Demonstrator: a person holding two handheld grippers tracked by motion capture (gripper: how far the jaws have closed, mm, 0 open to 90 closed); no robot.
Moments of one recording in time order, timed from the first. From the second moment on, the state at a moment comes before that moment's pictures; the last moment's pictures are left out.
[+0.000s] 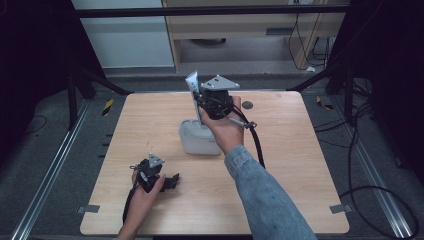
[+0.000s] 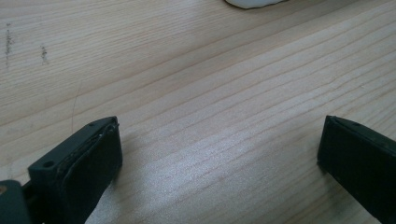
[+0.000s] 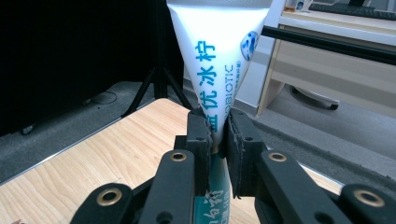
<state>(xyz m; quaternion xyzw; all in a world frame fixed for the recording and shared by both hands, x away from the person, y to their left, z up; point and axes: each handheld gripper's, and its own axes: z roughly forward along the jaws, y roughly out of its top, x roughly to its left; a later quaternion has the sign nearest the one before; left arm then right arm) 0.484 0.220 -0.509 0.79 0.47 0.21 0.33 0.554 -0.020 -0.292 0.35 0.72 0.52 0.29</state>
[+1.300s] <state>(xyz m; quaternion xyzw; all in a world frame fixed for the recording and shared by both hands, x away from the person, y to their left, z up) 0.484 0.220 -0.509 0.79 0.47 0.21 0.33 0.566 -0.011 -0.332 0.37 0.74 0.49 0.27</state>
